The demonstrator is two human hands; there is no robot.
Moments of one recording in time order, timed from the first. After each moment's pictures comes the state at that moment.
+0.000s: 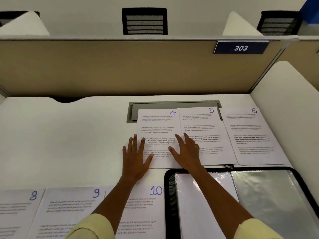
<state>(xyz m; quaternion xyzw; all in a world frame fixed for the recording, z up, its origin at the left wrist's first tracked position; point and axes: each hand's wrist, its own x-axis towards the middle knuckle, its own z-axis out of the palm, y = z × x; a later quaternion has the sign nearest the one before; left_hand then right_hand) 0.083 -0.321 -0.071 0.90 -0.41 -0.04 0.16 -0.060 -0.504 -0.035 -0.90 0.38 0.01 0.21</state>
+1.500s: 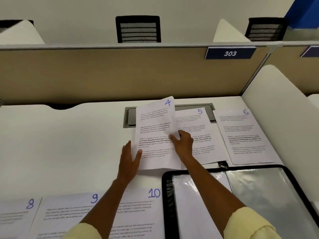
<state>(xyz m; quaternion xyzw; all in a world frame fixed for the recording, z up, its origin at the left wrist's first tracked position) 0.090 -0.319 -0.046 0.85 -0.24 -0.21 0.42 -0.027 -0.513 0.005 -0.70 0.48 -0.23 0.48</state>
